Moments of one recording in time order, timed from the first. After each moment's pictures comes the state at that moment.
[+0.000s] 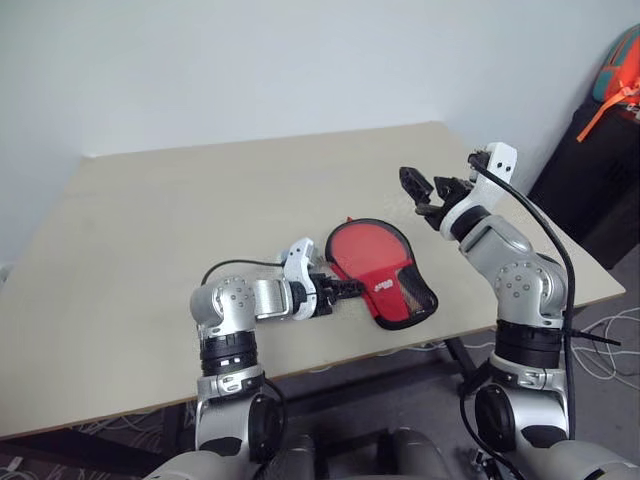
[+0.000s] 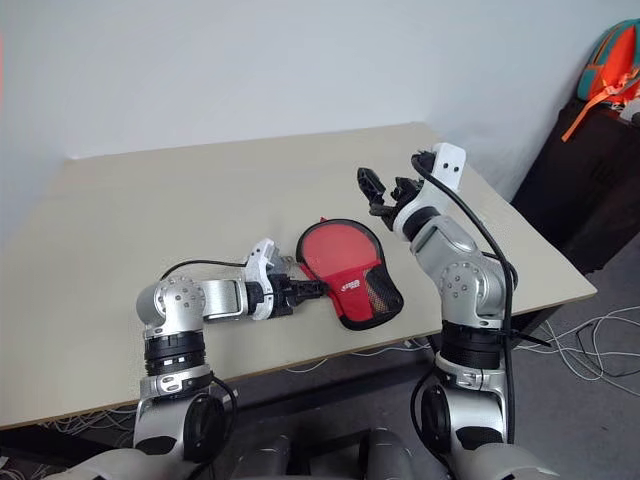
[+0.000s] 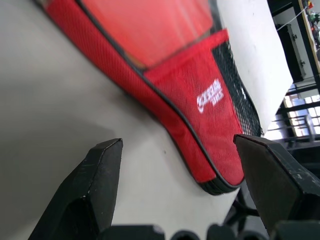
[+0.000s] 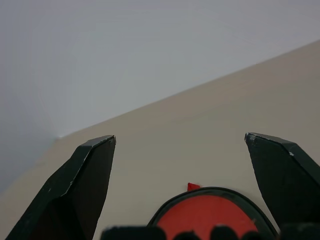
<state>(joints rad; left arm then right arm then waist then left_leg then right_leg) -0.60 -0.04 0.36 0.04 -0.52 1.58 -0.22 -0.66 -0.10 -0.24 -0.11 0.57 0.81 0.09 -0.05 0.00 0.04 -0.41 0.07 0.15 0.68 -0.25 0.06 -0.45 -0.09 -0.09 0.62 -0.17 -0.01</state>
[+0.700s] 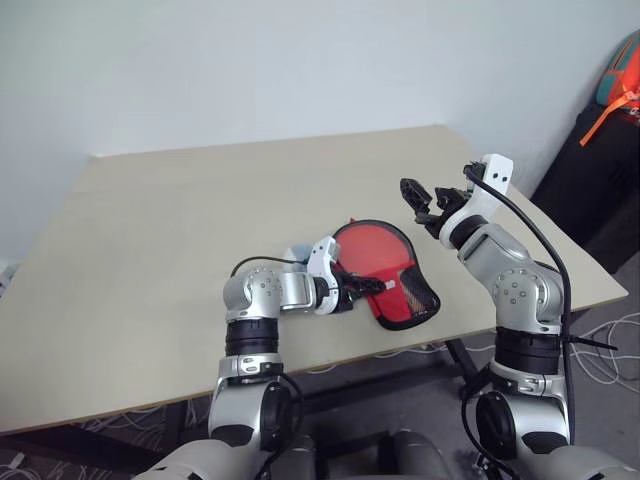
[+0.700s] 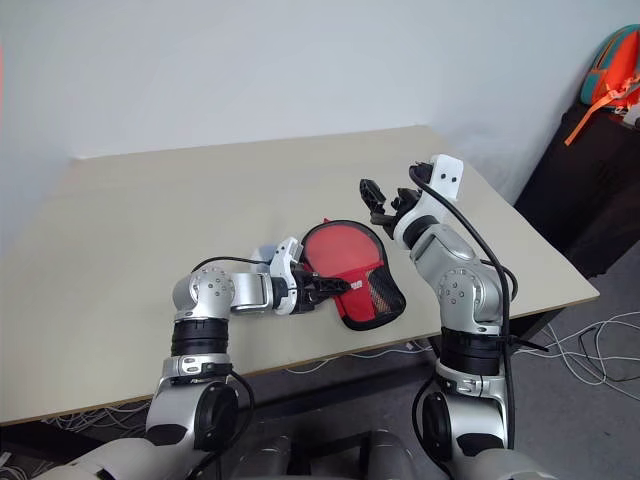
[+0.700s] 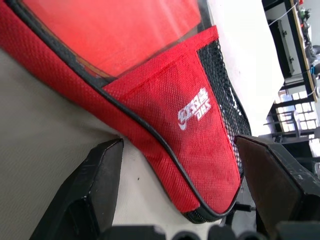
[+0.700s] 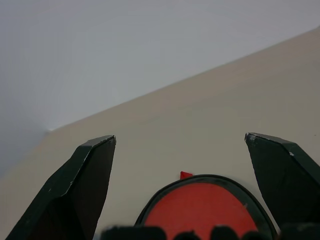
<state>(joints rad) -0.69 -0.08 0.30 0.28 -0.51 1.40 -0.21 -0.62 -0.10 -0.23 -0.12 0.55 0.81 0.06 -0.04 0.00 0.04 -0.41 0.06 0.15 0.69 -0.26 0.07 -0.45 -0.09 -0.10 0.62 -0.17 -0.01</state>
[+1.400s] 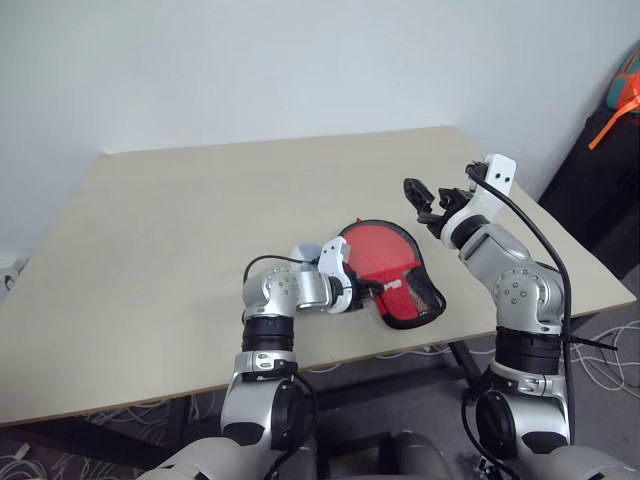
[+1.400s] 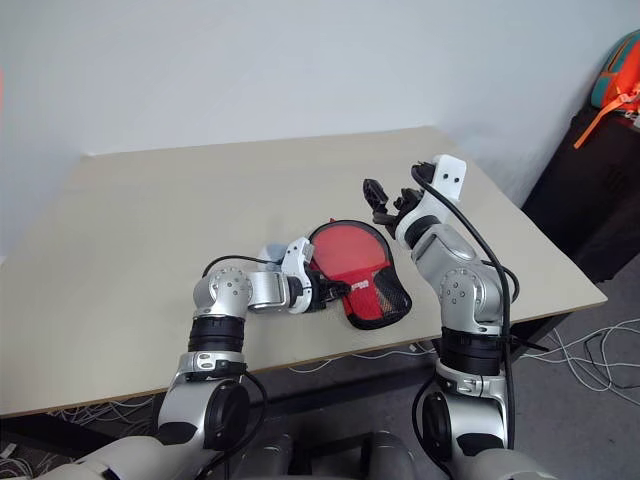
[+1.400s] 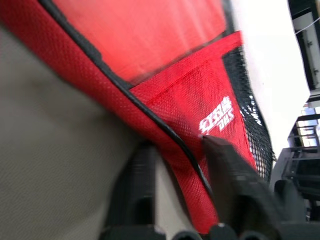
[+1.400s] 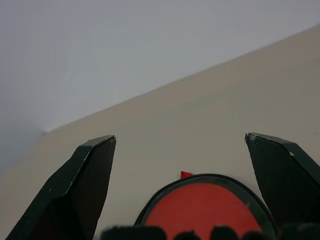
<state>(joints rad) -0.72 -0.13 0.30 0.34 -0.51 1.34 -0.06 -0.62 -0.10 -0.24 -0.12 0.55 0.81 0.03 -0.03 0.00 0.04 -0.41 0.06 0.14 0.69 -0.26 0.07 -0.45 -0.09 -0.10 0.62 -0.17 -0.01</state>
